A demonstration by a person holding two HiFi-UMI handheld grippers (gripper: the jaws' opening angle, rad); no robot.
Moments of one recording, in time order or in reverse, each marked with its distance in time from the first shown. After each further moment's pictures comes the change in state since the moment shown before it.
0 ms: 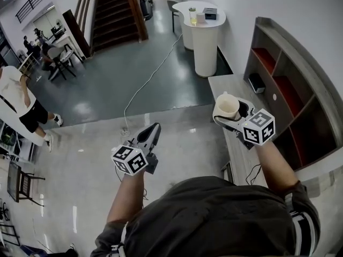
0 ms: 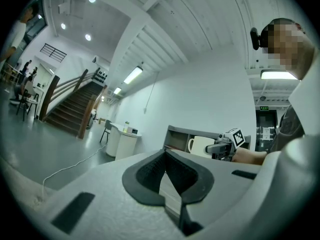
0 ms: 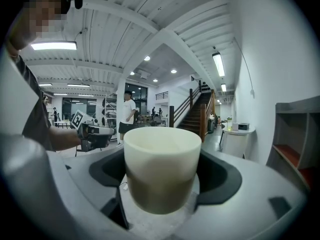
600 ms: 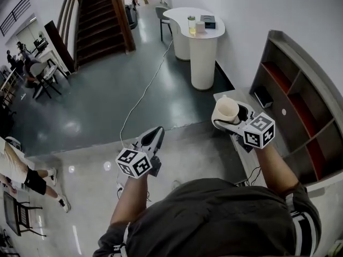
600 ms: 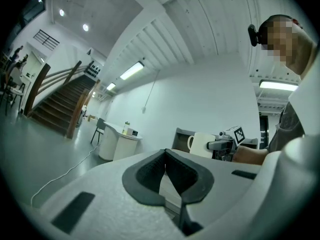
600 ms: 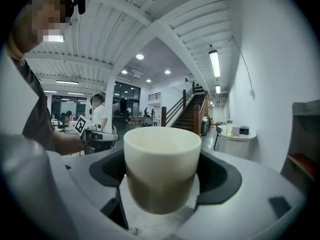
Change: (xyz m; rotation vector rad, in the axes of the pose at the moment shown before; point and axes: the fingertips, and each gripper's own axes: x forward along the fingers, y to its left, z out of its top) left arm 0.099 0.203 0.031 -0.012 0.002 -0.127; right arm 0.186 -0.069 0.042 0.007 -0.019 -0.089
